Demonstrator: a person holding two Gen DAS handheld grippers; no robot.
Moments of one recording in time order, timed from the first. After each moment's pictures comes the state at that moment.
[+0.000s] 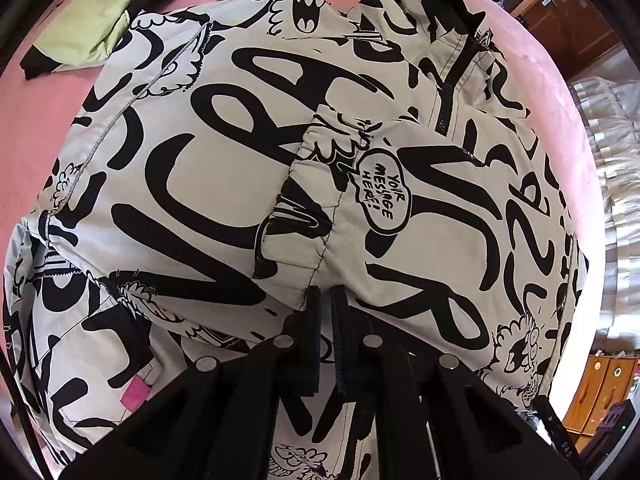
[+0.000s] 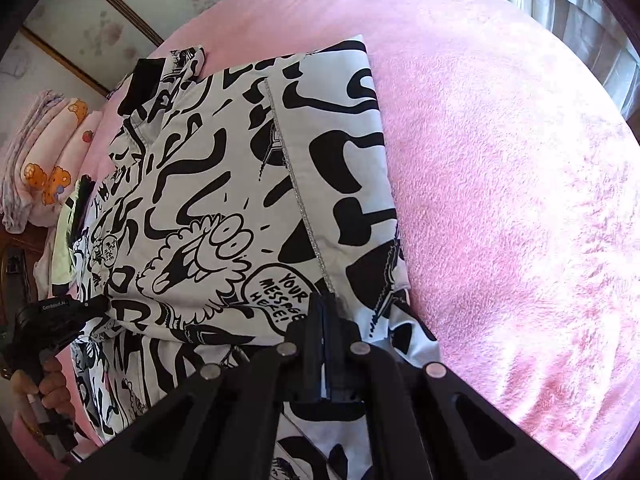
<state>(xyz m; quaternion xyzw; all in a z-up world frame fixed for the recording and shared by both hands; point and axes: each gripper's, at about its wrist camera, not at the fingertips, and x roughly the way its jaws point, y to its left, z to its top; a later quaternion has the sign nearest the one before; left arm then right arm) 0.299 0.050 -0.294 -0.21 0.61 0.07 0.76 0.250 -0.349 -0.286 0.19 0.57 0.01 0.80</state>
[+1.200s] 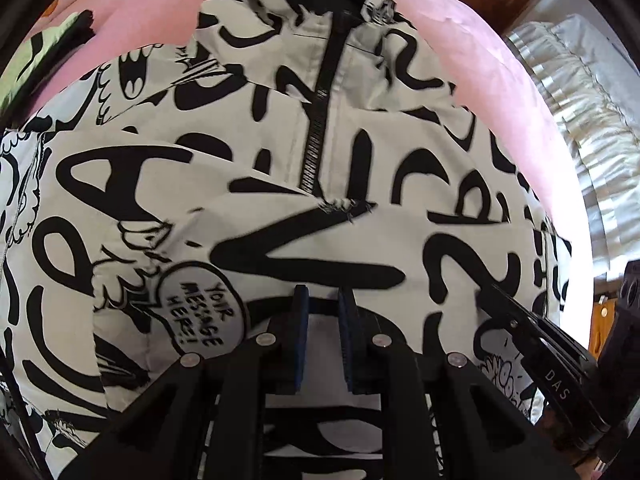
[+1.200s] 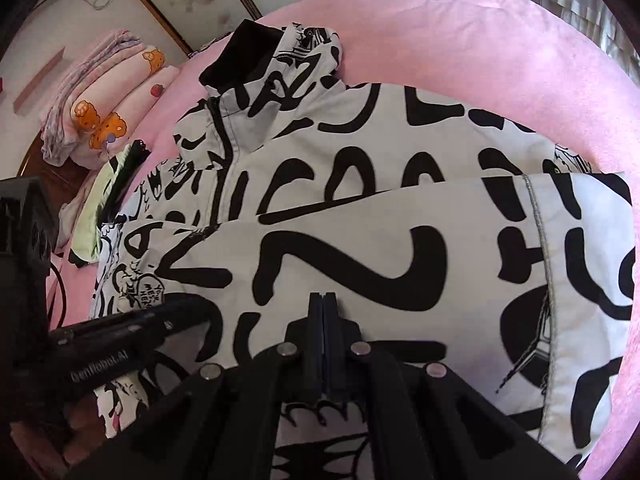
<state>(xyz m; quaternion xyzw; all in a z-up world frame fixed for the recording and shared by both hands) 0.395 -0.029 -0.306 -0.15 0.59 -0.04 0.79 0.388 -0.234 -0.300 0.11 0.53 0.14 0.83</state>
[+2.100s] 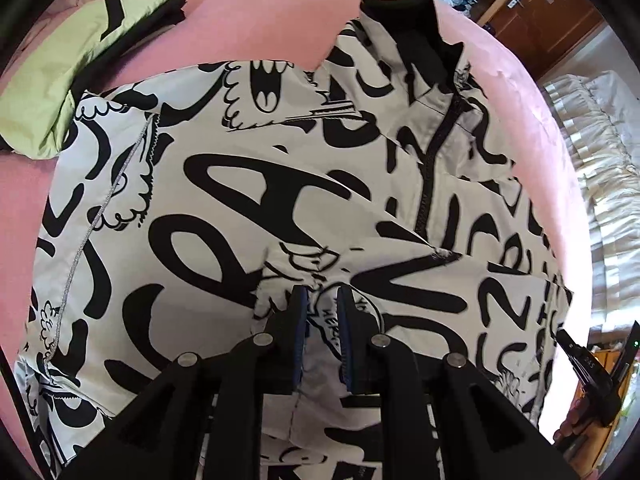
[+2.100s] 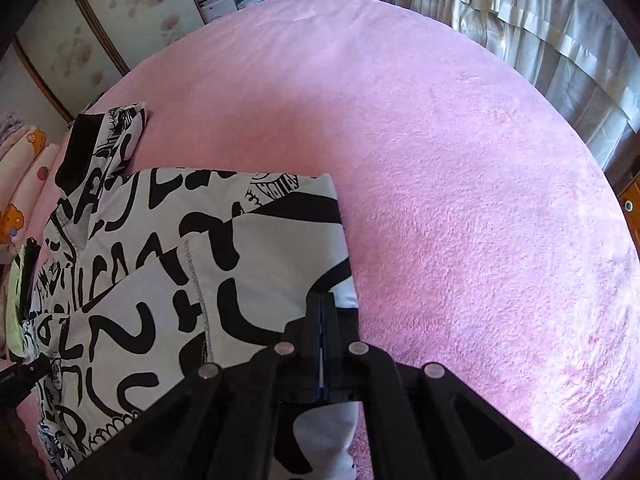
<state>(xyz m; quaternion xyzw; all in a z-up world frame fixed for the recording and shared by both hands) 0.372 0.054 -0.282 -0.20 0.57 0.01 0.80 0.379 -0.380 -0.287 0.15 0.52 -0.07 0.84</state>
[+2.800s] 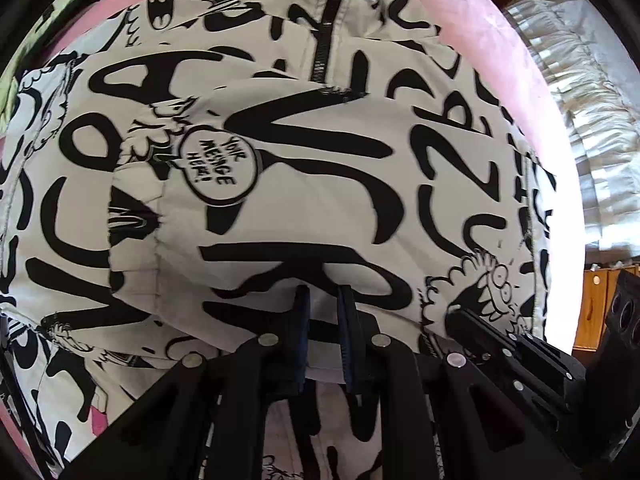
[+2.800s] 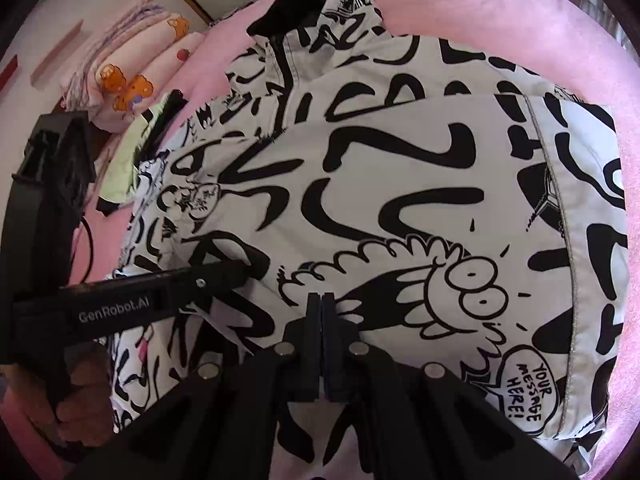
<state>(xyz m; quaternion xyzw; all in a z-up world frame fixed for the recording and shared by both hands) 0.330 -0.031 -0.304 -0.15 0.64 -0.05 0.75 0.309 -0.207 -0.289 0.10 0.58 0.19 0.79</state>
